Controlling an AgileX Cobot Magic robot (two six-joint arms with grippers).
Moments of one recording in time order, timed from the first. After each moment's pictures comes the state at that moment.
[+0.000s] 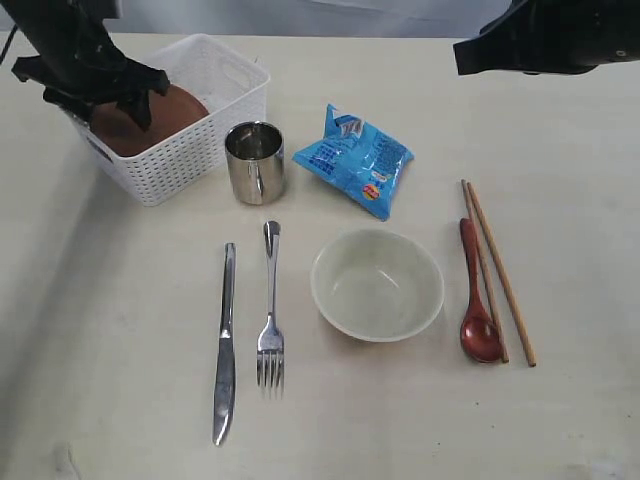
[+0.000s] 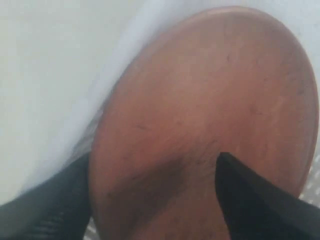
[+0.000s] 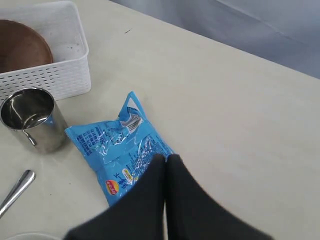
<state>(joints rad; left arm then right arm) 0.00 2.08 -1.54 -0.08 0.85 0.06 0.35 1.28 -0.91 0.22 0.37 -0.32</state>
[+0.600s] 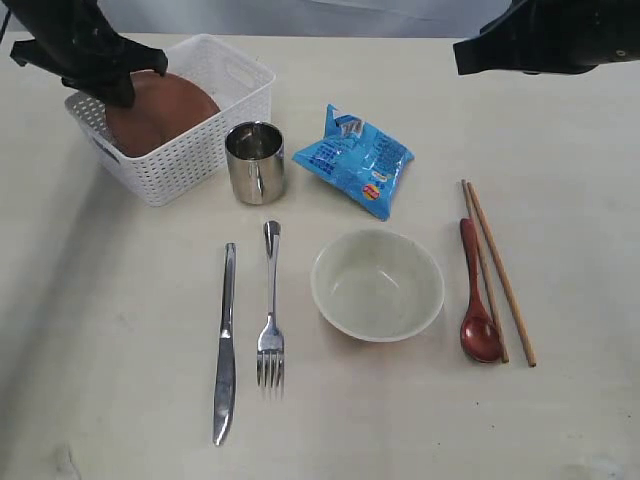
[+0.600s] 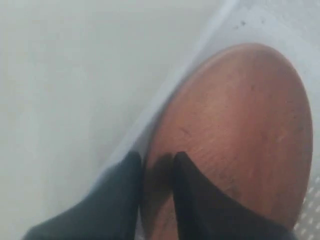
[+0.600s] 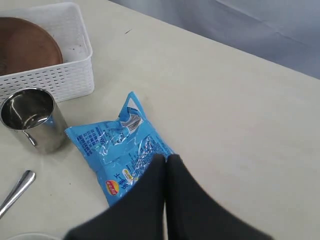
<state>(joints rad) 0.00 2.07 -1.55 -0.10 0.78 0.05 0.35 1.28 -0.91 0.22 0.37 -0.32</state>
